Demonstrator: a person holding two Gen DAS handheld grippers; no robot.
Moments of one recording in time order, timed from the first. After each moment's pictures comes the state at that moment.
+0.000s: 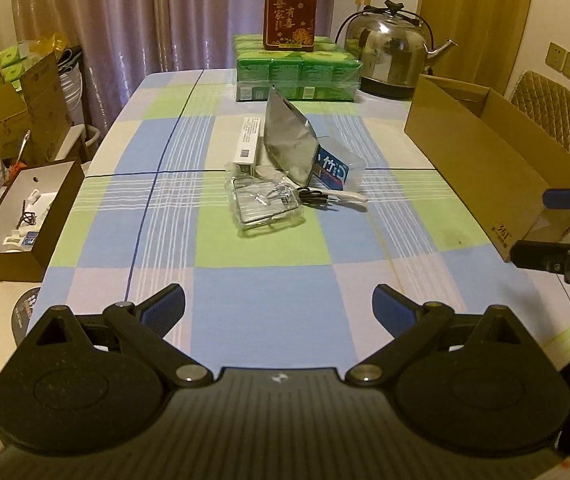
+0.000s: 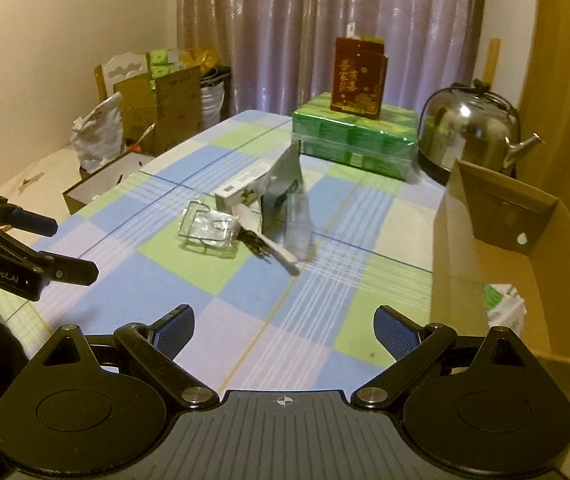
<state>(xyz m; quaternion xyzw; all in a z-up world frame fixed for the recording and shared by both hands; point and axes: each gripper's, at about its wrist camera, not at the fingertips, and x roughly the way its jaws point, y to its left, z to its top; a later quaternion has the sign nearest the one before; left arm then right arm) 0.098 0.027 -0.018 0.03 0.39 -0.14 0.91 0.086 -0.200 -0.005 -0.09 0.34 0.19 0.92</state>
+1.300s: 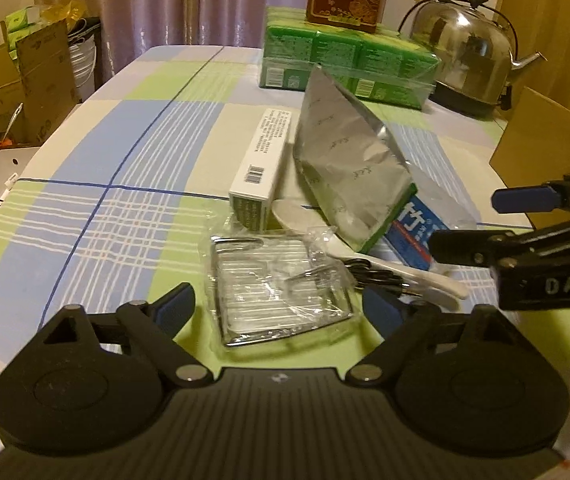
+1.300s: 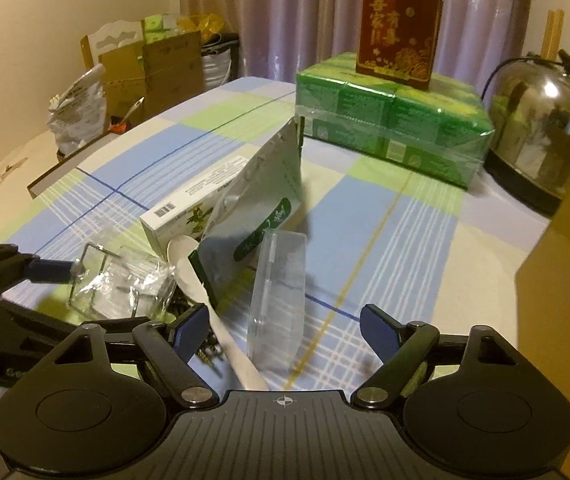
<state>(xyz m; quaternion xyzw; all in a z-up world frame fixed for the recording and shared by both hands) 0.261 -0.008 -0.116 -0.01 0.39 -0.08 0.91 0.297 -0.160 -0.090 -0.10 0.37 0.22 0.90</state>
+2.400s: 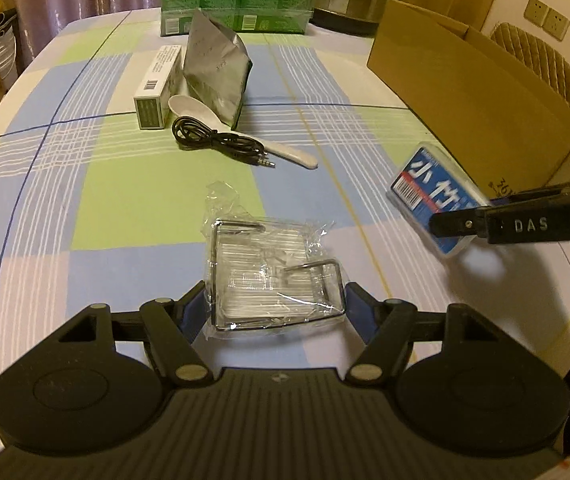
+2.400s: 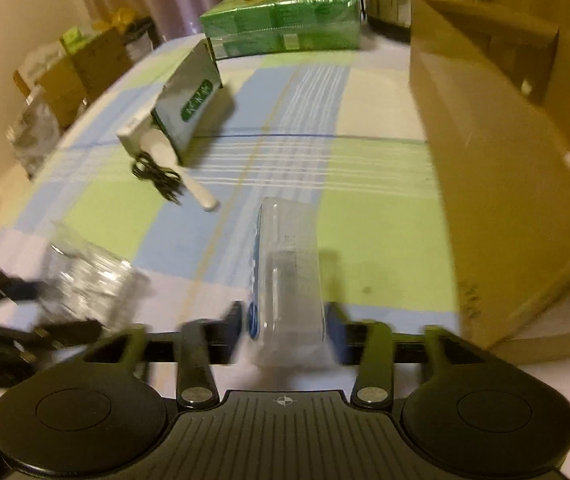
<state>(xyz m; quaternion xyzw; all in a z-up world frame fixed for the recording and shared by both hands) 0.149 -0.030 -0.101 0.03 0.45 -0.21 0.87 0.169 -0.239 -0.091 0.02 0.46 0.11 0.88</state>
